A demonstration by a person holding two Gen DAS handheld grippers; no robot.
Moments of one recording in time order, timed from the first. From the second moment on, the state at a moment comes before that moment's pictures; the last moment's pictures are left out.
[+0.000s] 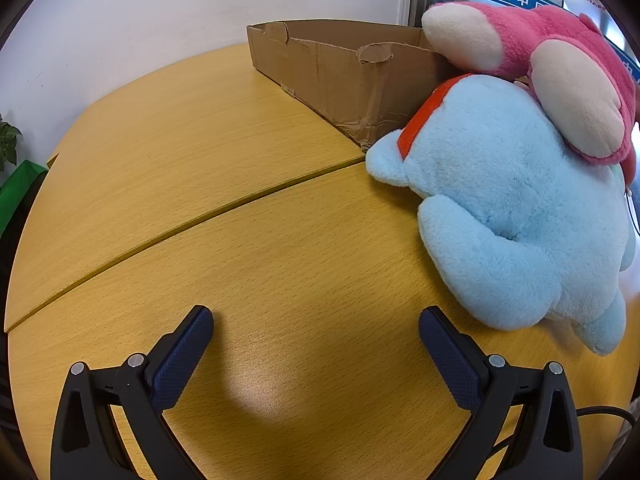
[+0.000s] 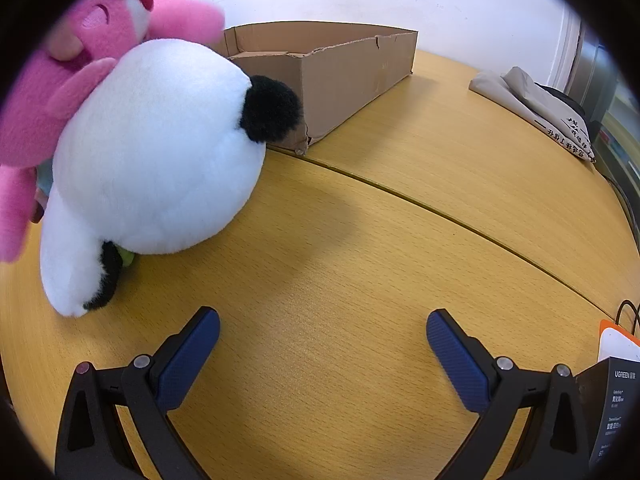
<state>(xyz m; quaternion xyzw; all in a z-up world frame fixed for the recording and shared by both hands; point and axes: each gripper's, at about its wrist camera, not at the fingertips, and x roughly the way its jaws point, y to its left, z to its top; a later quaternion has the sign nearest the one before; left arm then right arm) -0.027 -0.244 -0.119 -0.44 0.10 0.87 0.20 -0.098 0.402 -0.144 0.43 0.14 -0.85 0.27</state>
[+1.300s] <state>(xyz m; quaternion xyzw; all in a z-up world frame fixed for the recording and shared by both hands) -0.014 -0.251 -0.117 -0.44 0.10 0.87 0.21 -0.097 0.402 -0.145 0.43 0.14 -0.85 0.27</state>
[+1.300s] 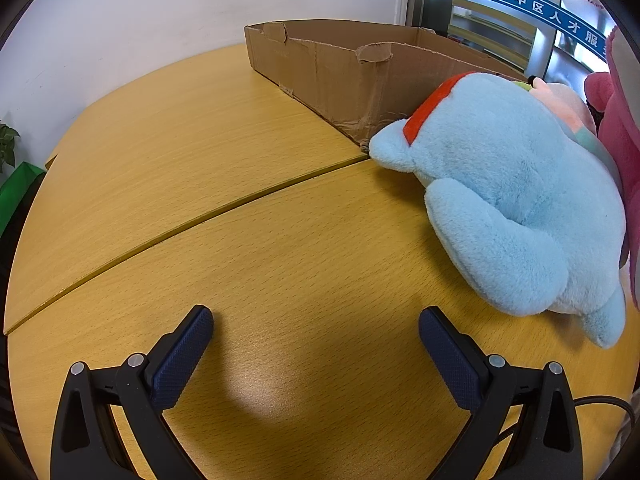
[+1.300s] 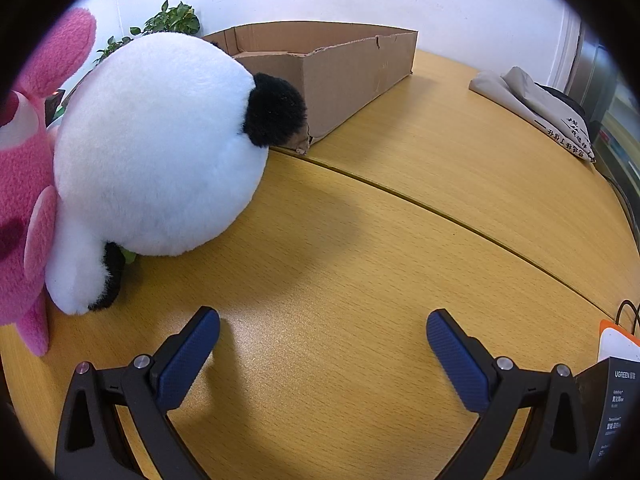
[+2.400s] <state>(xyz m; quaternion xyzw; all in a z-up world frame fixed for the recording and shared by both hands) 0.181 -0.155 0.022 -0.31 0.03 0.95 0.02 0.100 0.373 -0.029 0.32 -0.01 -0.93 0.16</state>
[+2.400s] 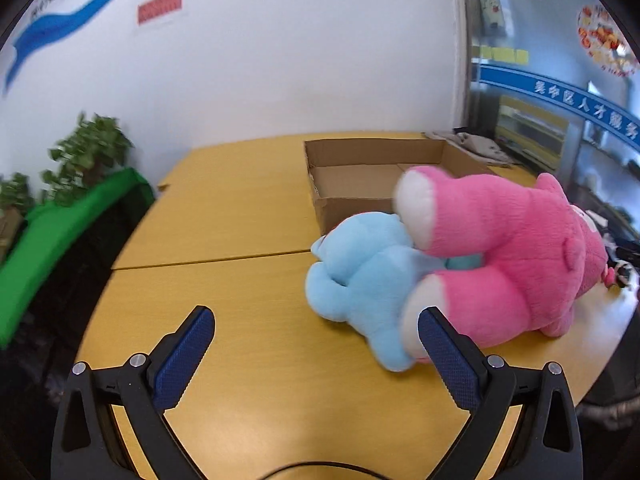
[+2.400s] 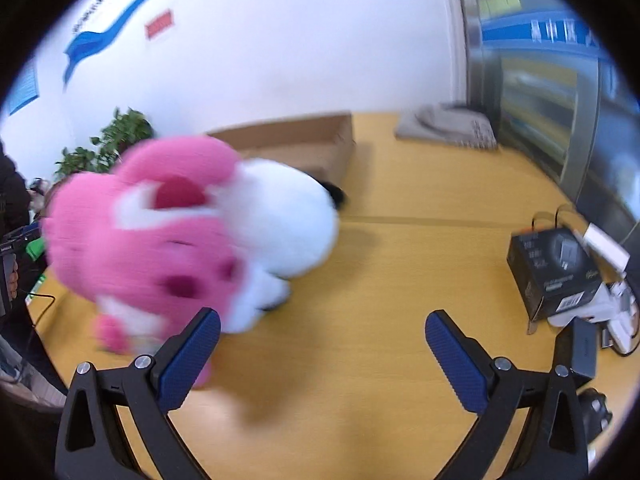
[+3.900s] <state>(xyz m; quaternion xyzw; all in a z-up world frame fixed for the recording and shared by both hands) 0.152 0.007 -0.014 -0.39 0.00 0.92 0.03 0.127 0.240 -0.033 0.38 -0.03 -0.92 0.09</state>
